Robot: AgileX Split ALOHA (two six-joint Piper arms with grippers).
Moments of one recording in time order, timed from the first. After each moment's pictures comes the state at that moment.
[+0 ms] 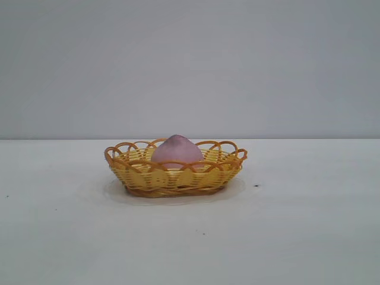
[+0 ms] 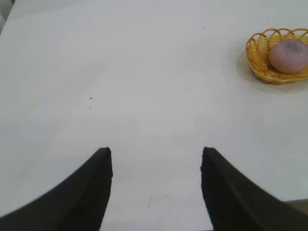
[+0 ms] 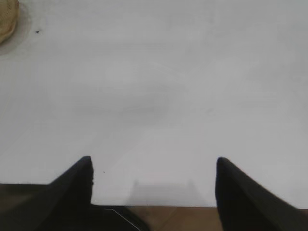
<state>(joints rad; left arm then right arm) 0.00 -0.02 -0.48 -0.08 1.12 0.07 0.04 0.28 -0.49 0.06 1.14 -0.05</state>
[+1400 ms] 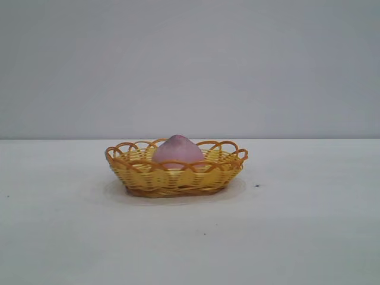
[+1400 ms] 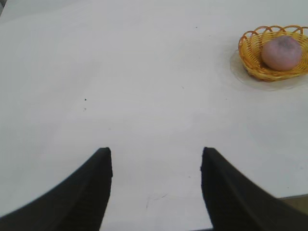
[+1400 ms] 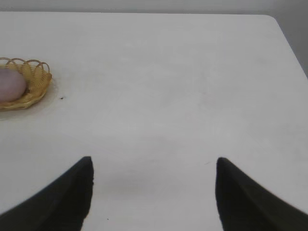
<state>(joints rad) 0.00 -0.02 -0.48 -0.08 1.12 0.07 0.05 -0.02 -0.49 0.06 1.14 -0.04</state>
